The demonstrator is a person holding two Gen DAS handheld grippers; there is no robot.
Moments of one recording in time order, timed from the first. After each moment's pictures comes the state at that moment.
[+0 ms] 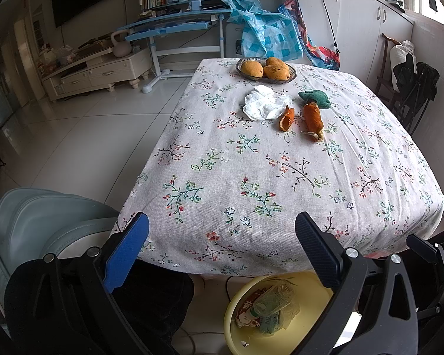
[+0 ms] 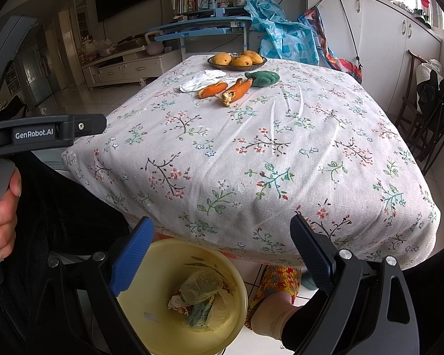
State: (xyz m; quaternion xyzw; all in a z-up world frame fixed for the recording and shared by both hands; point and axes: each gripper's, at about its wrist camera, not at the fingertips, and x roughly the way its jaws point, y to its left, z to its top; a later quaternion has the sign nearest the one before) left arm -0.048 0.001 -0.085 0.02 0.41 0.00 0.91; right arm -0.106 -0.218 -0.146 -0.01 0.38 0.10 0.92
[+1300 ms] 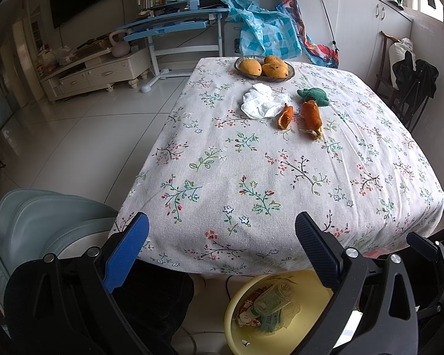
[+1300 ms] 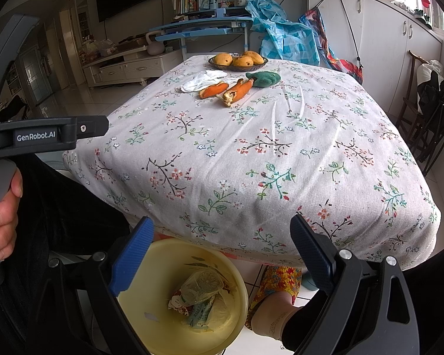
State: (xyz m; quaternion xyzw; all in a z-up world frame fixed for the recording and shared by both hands) left arm -0.047 -0.003 -0.086 0.02 0.41 -0.01 0.91; right arm -0.107 -0.217 -0.145 -0.01 0.38 0.10 0.92
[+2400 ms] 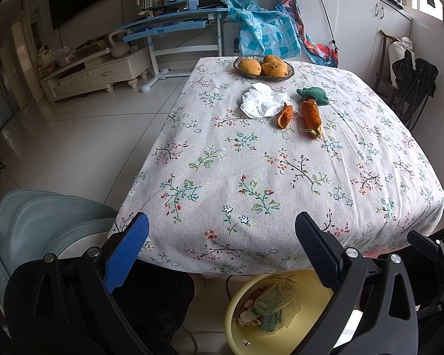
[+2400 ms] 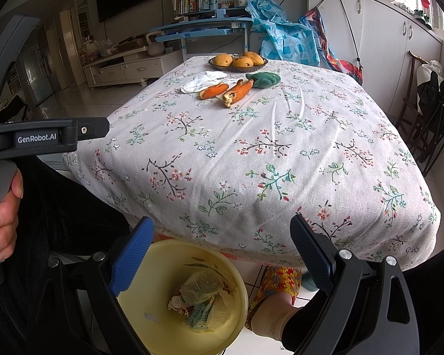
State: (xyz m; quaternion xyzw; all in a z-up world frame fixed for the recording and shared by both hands) left arm -0.046 -0.004 -0.086 0.02 0.42 -0.01 0.91; right arm -0.106 -0.217 -0.145 -0.01 0.38 0.10 0.92
